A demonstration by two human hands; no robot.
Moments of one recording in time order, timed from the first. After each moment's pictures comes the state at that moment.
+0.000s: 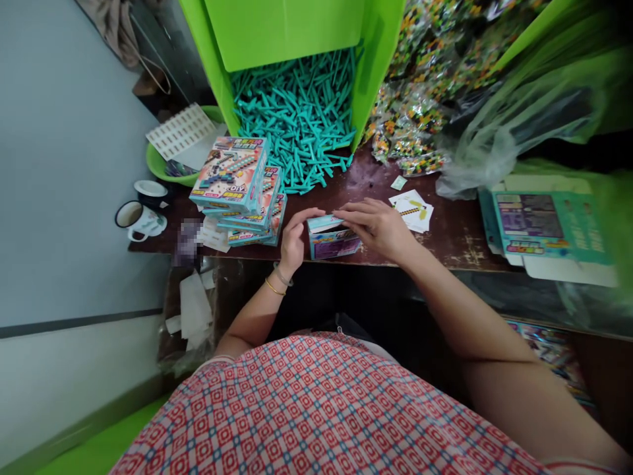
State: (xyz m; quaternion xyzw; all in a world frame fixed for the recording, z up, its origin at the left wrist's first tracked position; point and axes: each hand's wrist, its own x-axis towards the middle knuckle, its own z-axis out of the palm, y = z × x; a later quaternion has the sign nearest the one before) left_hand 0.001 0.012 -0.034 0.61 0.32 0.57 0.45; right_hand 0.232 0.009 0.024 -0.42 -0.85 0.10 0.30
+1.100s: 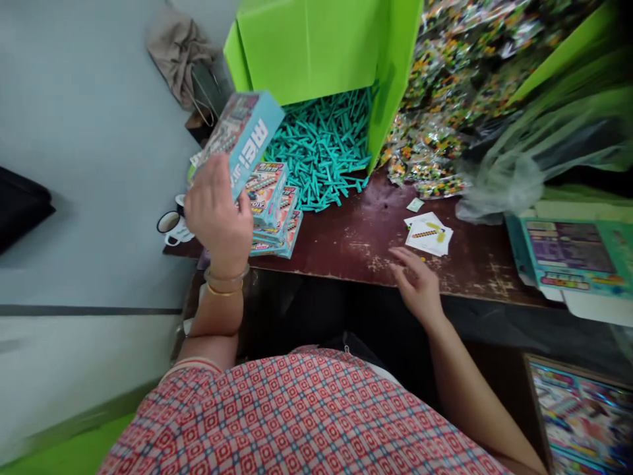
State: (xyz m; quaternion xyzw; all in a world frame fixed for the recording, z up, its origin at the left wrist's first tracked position) left_hand -0.087 0.003 0.139 0.67 0.62 0.38 -0.14; right_hand 0.270 -0.066 -0.062 -0.55 -0.64 0.23 0.49
